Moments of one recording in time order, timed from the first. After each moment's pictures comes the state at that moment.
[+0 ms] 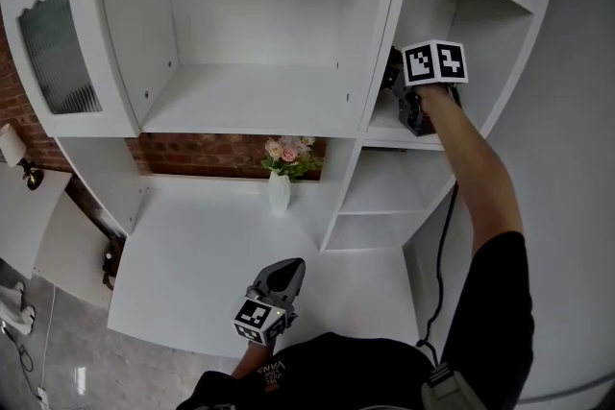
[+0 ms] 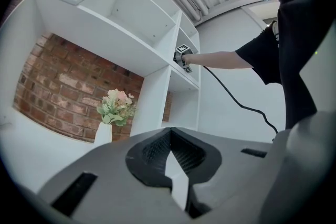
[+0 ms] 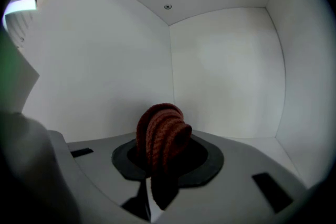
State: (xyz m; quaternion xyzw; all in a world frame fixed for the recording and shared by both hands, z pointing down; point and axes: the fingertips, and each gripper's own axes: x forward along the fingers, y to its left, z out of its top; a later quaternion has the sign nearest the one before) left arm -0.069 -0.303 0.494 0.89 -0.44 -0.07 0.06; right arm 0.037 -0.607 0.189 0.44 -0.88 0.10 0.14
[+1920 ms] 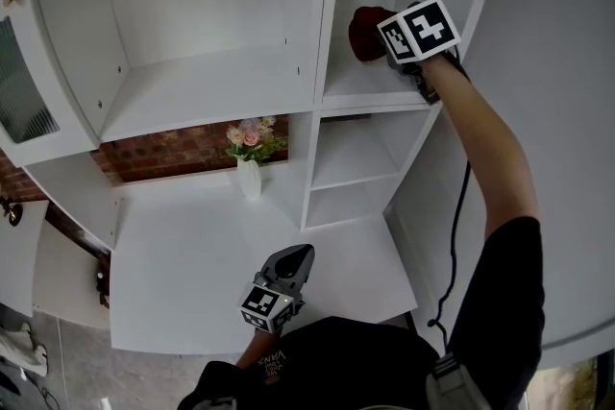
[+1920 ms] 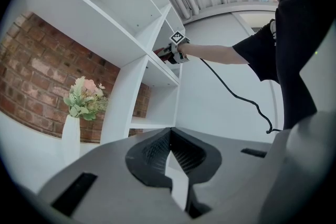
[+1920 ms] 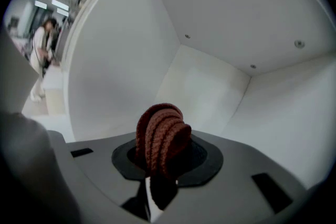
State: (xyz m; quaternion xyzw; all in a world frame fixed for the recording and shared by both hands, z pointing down) left arm -0.011 -0.289 0.502 0.94 -0.33 -0.06 0.07; right arm 0.113 -0.553 0.149 0.54 -0.78 -0.10 0.30
